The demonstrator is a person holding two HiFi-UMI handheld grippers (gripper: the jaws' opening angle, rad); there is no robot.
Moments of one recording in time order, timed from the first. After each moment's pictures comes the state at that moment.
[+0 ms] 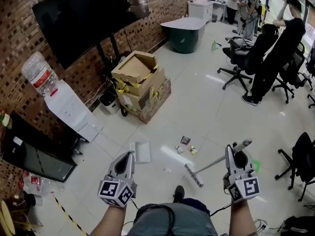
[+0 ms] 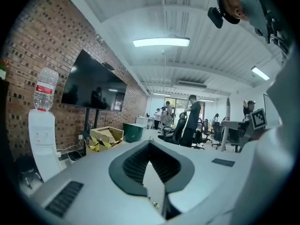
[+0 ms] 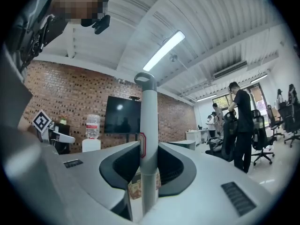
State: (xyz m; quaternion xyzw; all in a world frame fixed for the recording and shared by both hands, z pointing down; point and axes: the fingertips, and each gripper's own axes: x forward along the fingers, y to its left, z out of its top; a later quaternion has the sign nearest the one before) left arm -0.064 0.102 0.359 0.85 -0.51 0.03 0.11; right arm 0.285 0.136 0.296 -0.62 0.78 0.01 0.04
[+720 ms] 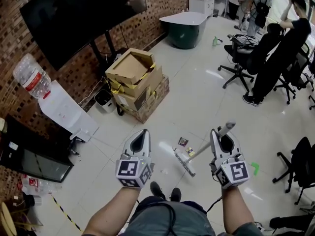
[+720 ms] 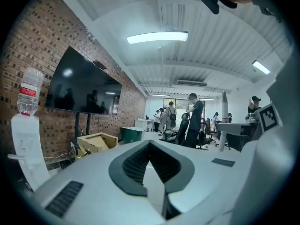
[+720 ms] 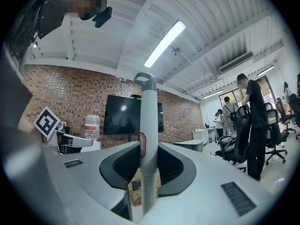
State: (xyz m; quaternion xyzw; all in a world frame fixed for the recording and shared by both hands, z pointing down) left arm 0.045 -0.077 0.350 0.85 -0.52 0.03 0.09; right arm 0.279 -0.040 0.307 -0.59 0.80 0.00 0.04
